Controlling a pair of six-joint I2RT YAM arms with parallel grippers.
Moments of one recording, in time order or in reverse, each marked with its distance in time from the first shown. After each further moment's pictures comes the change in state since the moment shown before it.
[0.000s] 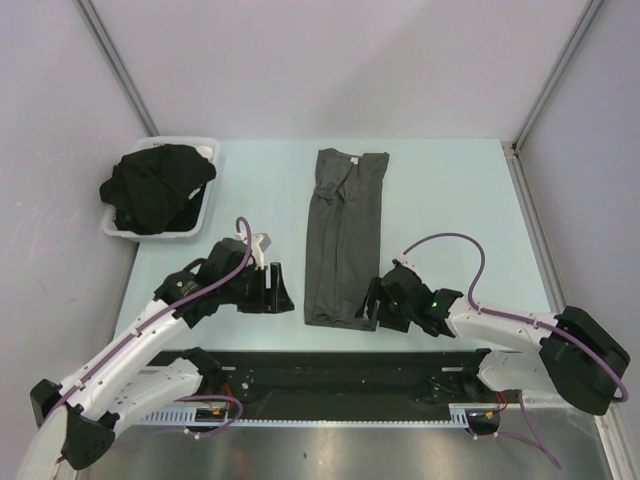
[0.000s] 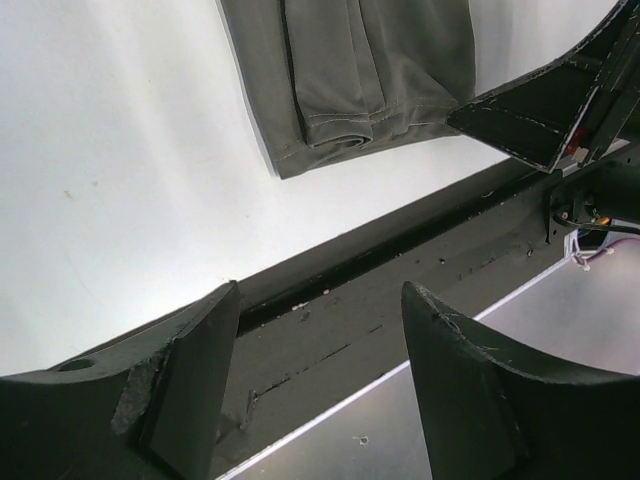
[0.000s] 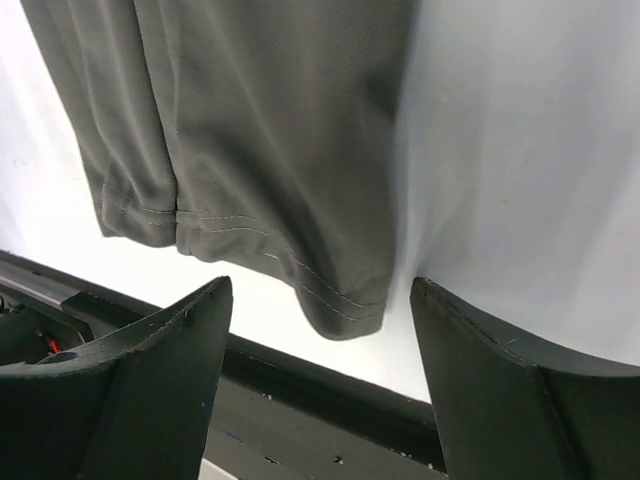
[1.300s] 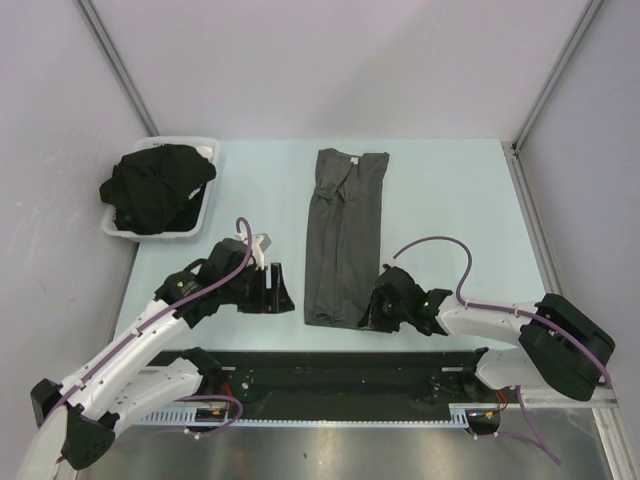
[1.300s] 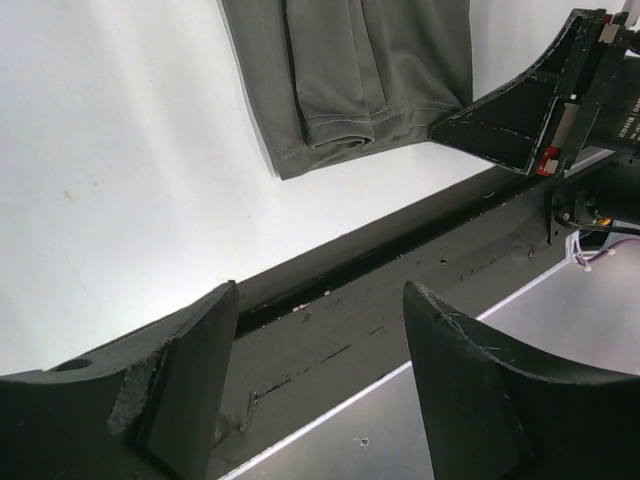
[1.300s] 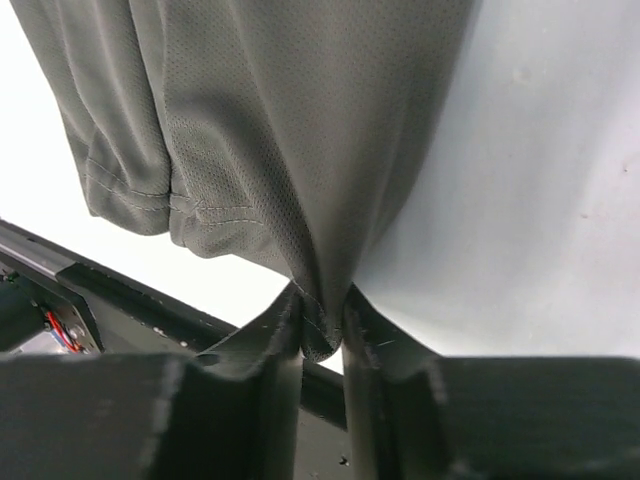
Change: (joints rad) left arm 0.000 0.003 -0.002 0.003 0.000 -0.001; right arm 0.011 0.111 -0.006 0.114 -0.105 -0.009
